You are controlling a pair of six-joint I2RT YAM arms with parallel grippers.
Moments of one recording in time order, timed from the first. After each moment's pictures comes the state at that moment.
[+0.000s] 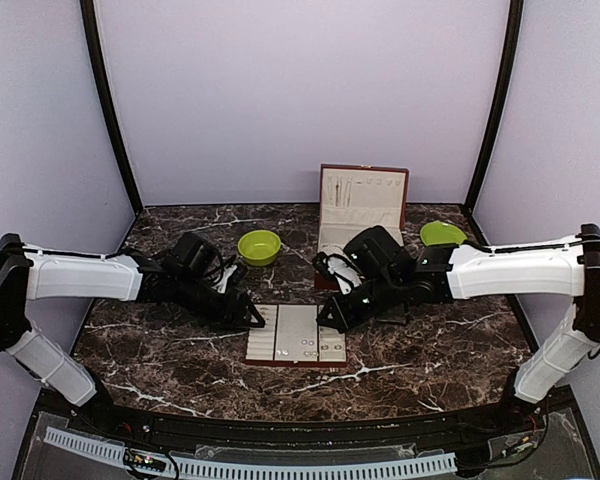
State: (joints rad) left arm -0.69 1.48 0.82 -0.29 0.49 -0.63; right arm 1.00 1.55 1.05 -0.35 -0.19 0.41
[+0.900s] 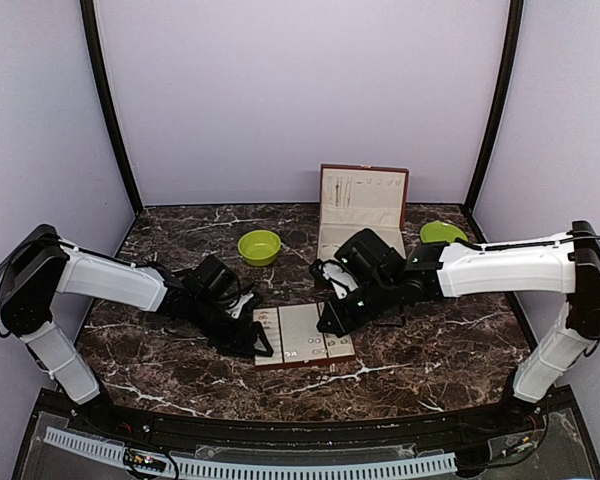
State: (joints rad) left arm -0.75 1.64 0.80 -0.25 0.54 -0.57; right arm 1.02 1.61 1.10 -0.44 -0.18 0.43
